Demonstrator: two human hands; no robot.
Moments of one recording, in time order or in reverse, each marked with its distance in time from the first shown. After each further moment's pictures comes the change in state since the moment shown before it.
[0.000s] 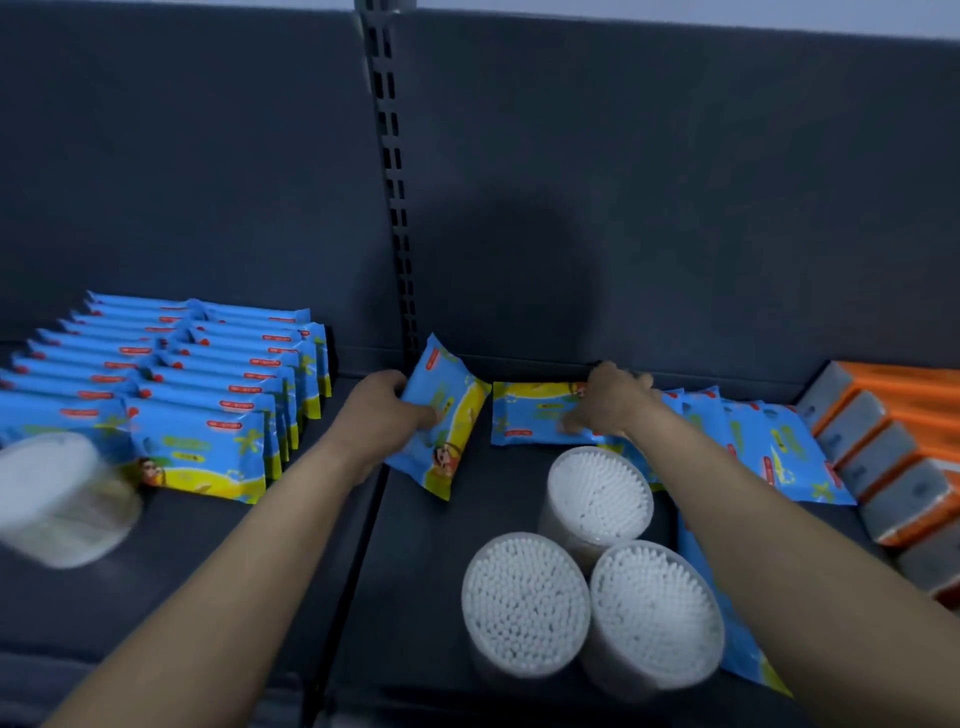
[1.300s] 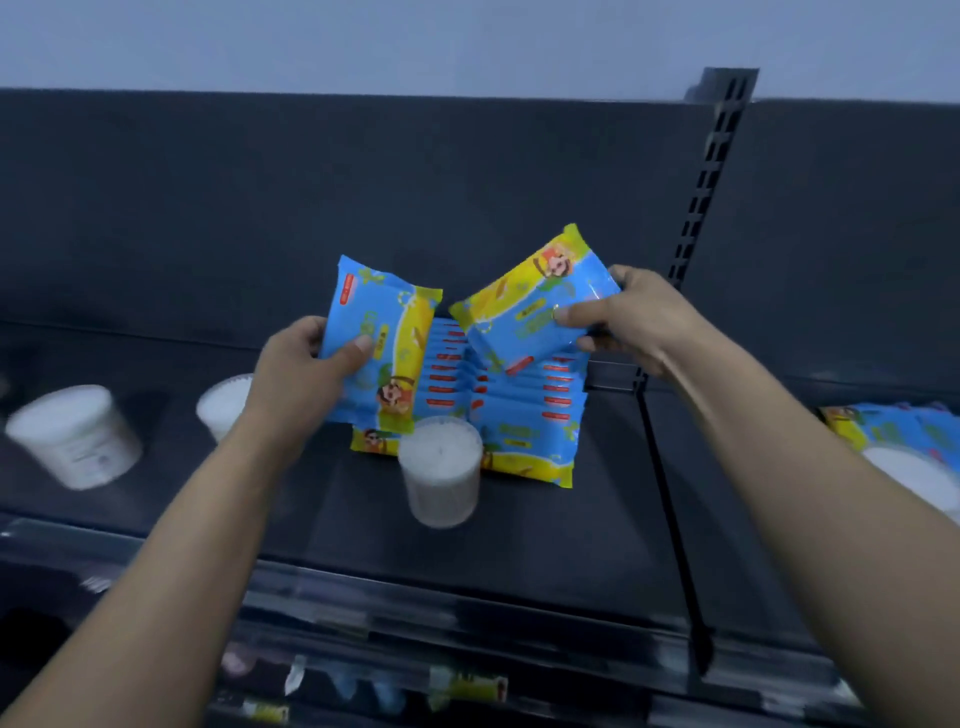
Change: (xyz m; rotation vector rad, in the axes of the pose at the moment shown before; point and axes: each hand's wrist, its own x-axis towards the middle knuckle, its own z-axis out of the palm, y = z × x) left_hand -0.062 -0.107 -0.317 -0.318 0.367 0.280; right_hand -0.152 -0.272 -0.025 1.173 -0.030 -0.418
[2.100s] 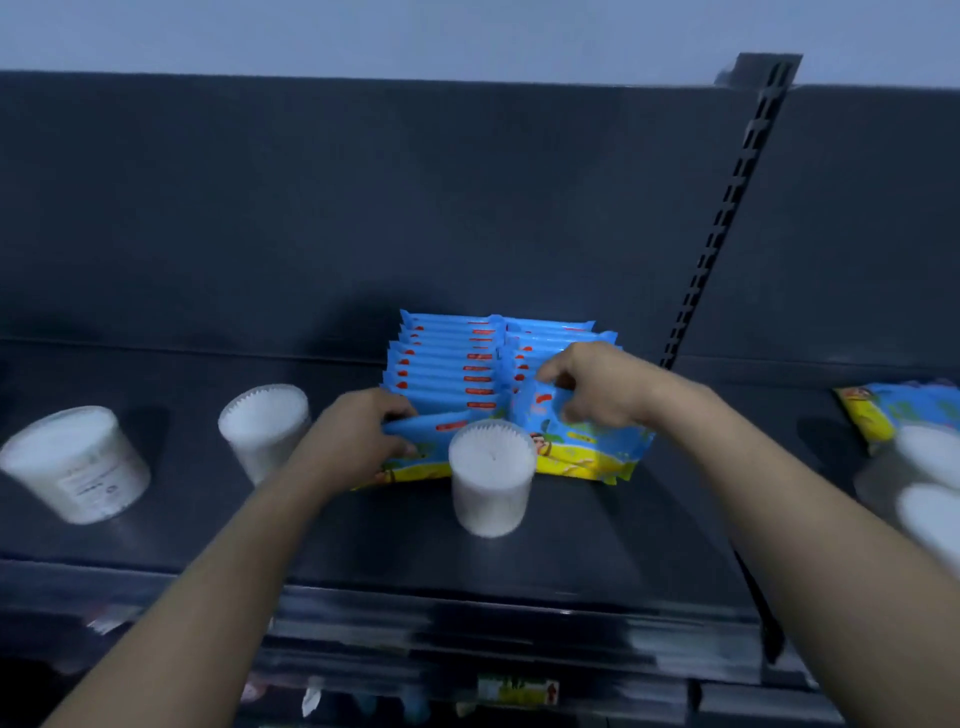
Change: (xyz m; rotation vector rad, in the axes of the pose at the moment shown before) left_hand 0.040 -0.067 -0.021 0.800 -0.479 0.240; right_hand -0.010 0.028 0.069 -1.156 -0.251 -0.156
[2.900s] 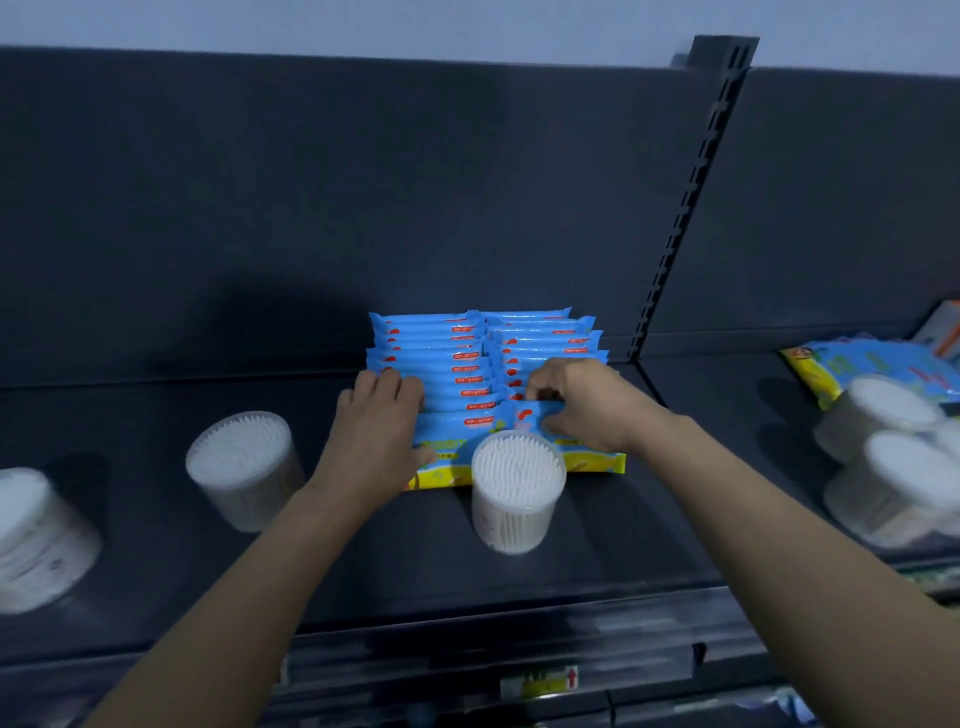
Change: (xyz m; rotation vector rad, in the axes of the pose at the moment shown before) left_hand 0.027 -0.011 0.022 0.311 0.140 0.292; right_hand 0.003 -0.007 0.035 0.015 0.129 0.084
